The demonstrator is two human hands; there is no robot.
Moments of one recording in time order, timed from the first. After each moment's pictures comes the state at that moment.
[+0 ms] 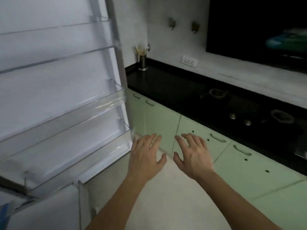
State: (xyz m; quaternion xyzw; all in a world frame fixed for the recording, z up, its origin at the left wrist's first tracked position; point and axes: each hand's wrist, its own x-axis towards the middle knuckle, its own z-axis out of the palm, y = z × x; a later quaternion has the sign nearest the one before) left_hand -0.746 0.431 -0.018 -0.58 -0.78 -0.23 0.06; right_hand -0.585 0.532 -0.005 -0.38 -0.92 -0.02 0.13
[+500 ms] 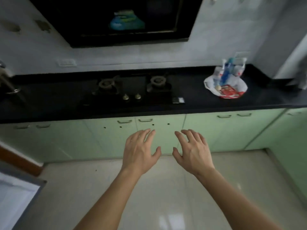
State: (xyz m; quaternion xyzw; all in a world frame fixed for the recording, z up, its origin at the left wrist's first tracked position) left_hand -0.428 0.527 -0.011 -0.81 -0.57 -0.17 -0.01; right_hand -0.229 0.495 -0.014 -0.68 -0.72 -0.04 0.14
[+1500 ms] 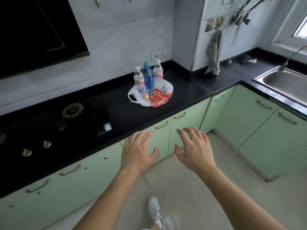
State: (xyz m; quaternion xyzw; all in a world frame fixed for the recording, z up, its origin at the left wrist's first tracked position) left_hand -0.093 0.684 -0.037 -0.91 -0.39 -0.15 -0.03; right_hand 0.083 0.566 -0.035 -0.83 -0.53 -0.06 0.13
